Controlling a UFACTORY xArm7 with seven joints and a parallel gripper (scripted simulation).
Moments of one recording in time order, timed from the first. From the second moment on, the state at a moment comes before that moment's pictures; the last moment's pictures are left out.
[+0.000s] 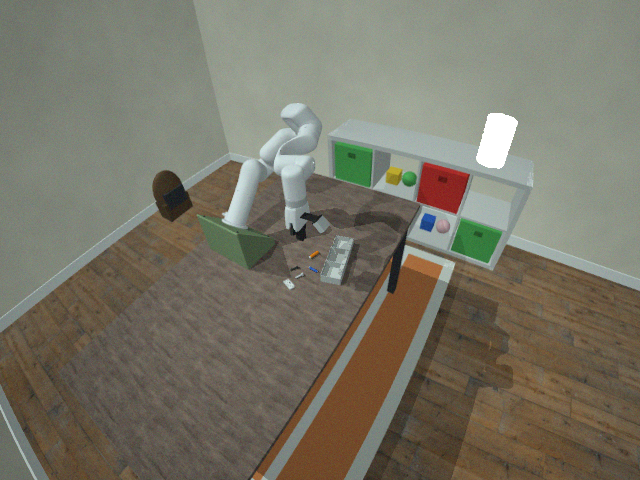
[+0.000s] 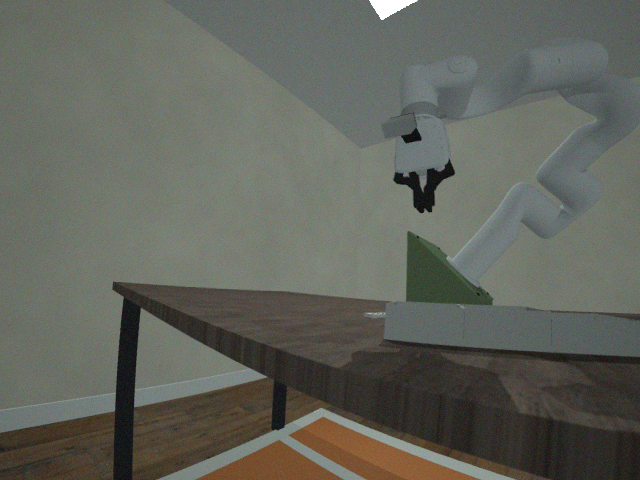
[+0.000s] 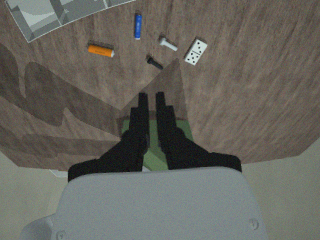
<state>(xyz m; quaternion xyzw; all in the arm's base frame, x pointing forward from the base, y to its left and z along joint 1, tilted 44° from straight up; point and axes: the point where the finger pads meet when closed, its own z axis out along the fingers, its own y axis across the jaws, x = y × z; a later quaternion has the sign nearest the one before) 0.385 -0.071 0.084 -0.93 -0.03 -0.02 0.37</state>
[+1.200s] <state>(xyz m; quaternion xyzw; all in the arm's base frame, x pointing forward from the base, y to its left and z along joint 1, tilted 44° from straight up) 0.496 0.060 0.007 -0.91 -0.16 -0.07 0.37</state>
